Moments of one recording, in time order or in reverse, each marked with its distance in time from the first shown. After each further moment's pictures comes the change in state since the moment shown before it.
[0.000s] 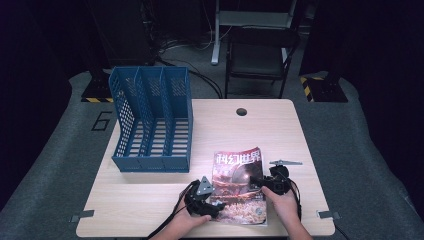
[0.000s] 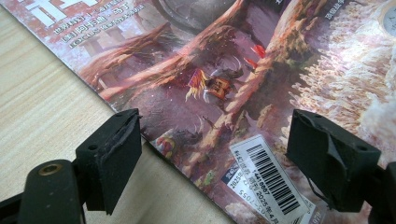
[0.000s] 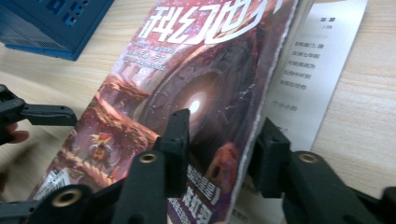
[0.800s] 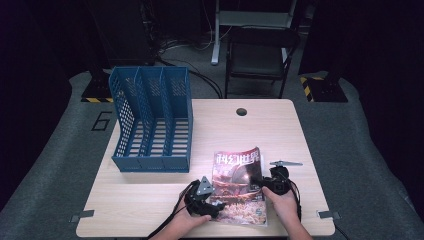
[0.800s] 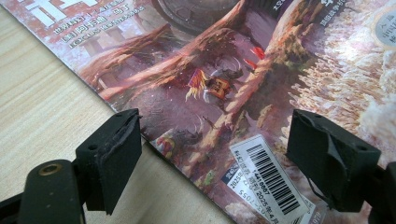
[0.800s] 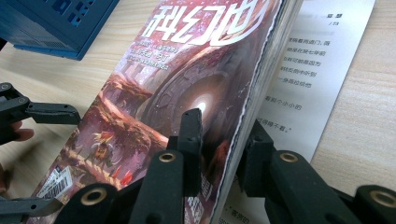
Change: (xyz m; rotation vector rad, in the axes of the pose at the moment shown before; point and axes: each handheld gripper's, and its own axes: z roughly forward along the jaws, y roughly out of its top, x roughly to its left) left arm 0.000 0.000 0.000 0.000 0.000 0.000; right arm -0.002 -0.003 0.002 -0.004 0.032 0.005
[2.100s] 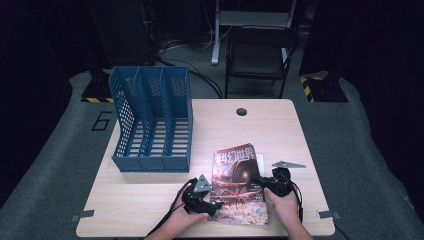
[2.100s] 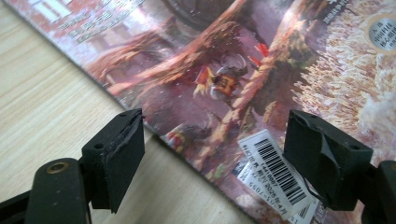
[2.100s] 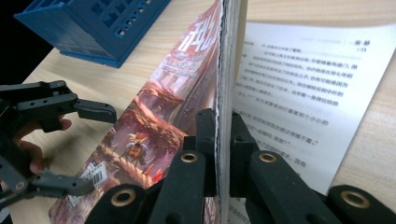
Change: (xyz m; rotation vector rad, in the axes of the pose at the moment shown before) left arm 0.014 0.001 -0.006 0.000 -0.036 -0.054; right arm 0.008 -0.002 -0.012 -0.083 0.101 -0.066
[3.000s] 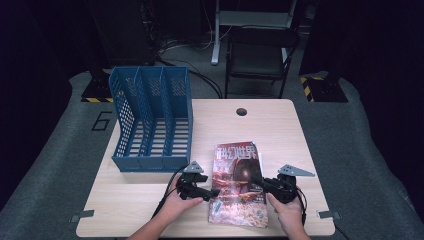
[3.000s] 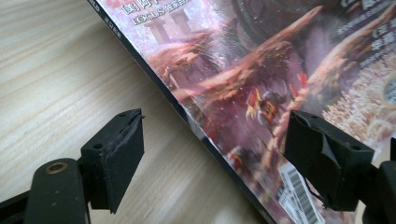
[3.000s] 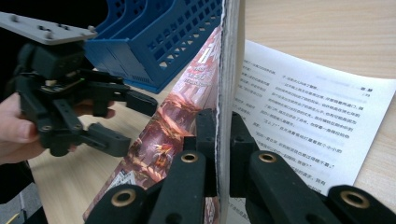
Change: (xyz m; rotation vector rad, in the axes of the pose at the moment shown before) left arm 0.032 0.023 -0.009 -0.027 -0.091 -0.129; right arm 0.023 -0.005 -0.029 -0.159 0.068 -0.106
